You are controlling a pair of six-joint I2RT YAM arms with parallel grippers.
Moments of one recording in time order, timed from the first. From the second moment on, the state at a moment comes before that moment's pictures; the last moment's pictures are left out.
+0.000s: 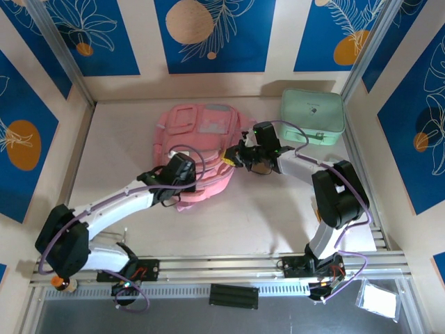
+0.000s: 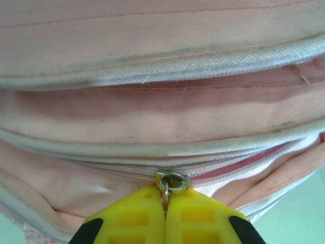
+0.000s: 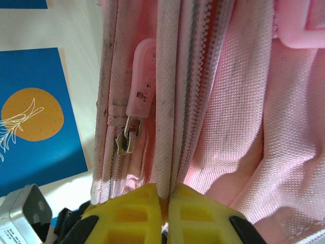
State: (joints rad) left arm -0.70 1.31 0.85 -0.45 -0.19 -0.57; right arm 0.42 1.72 1.03 0.00 -0.73 1.05
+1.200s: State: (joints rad) left arm -0.82 1.62 1.12 -0.45 0.16 -0.53; right arm 0.45 1.52 0.96 -0.30 -0.45 1.18
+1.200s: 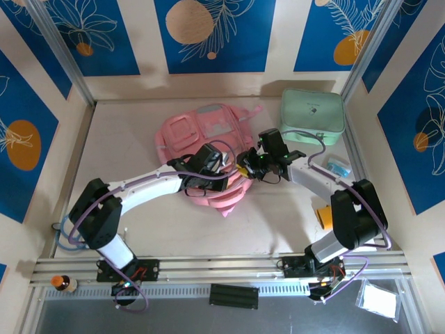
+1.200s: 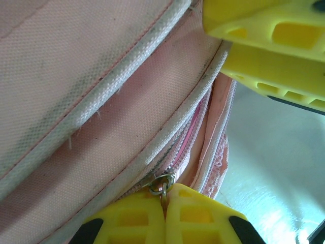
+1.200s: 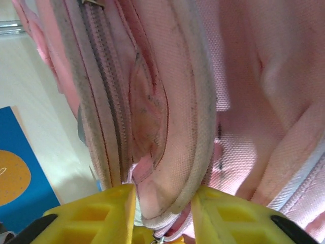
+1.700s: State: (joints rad) left arm -0.82 1.62 1.12 -0.44 0.16 -0.53; right arm 0.46 1.52 0.92 -0.28 -0.39 1.21
